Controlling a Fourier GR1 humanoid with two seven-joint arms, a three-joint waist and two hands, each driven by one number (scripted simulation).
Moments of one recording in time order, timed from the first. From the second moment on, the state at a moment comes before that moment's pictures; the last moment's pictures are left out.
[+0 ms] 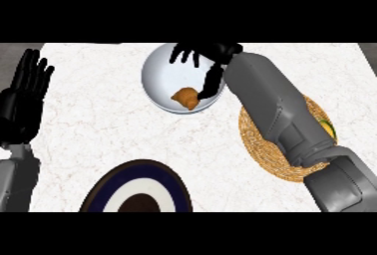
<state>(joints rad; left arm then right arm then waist) -0.29 0.30 0.19 -1.48 0.14 0.02 -0.01 -1.37 -0.06 0.05 -0.17 0.72 0.26 -0.46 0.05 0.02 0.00</state>
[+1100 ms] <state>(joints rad) -0.32 0.29 0.18 -1.51 0.14 0.01 0.00 -1.32 -0.29 -0.34 -0.13 0.38 0.25 -0.49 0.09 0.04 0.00</state>
